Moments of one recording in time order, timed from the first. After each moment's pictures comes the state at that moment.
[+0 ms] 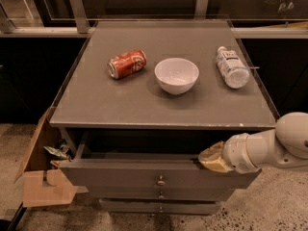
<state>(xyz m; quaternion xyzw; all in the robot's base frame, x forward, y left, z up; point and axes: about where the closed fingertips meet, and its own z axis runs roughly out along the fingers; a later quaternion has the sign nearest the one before) 0.453 -0.151 0.668 -0.52 0.77 0.20 0.30</state>
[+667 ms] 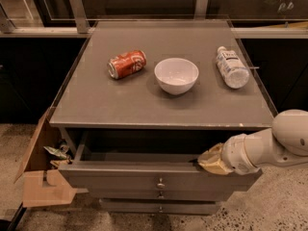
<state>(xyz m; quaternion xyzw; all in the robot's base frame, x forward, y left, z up) 0.442 -0.149 0.664 -0.54 0.77 0.21 0.27</state>
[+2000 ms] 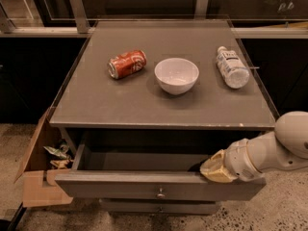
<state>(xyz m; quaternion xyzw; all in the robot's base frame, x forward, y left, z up) 0.420 -0.151 0.668 -0.54 0.77 0.22 0.25</state>
